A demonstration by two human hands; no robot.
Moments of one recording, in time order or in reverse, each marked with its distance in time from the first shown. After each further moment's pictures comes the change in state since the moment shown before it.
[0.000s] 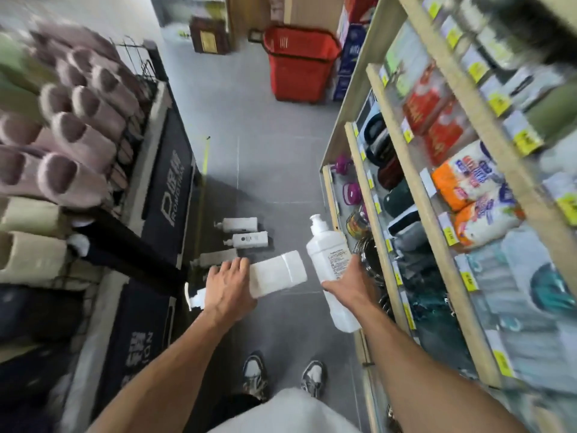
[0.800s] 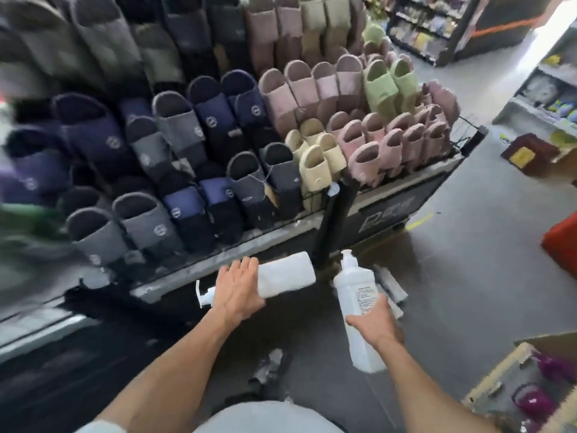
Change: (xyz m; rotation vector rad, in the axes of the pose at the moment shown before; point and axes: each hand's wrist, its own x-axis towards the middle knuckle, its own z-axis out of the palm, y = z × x) left_hand -0.292 -0.037 -0.012 -0.165 0.233 -1.073; right_hand -0.099 -0.115 0.072 -0.380 -0.344 -0.789
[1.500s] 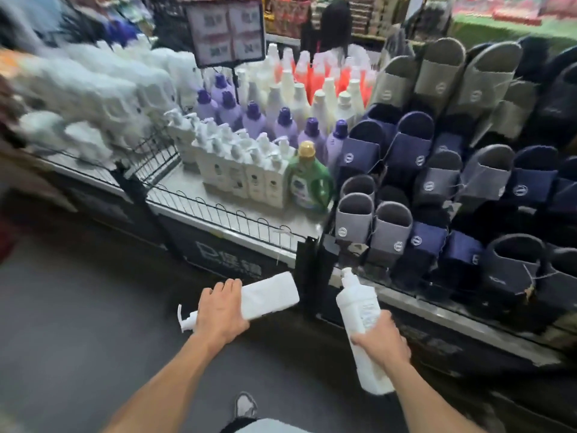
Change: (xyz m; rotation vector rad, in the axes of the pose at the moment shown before) left_hand -0.344 -0.280 -0.009 -0.002 -0.078 -1.006; right_hand -0.187 -0.249 0.226 -0.477 -0.382 -0.755
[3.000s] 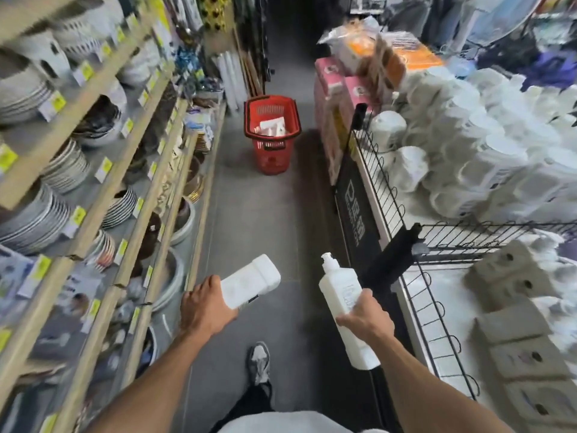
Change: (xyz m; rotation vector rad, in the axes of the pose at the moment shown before) left_hand -0.030 -0.499 0.033 -0.396 0.049 -1.346; right_hand -0.029 -0.691 0.315 -0.659 -0.475 -1.021
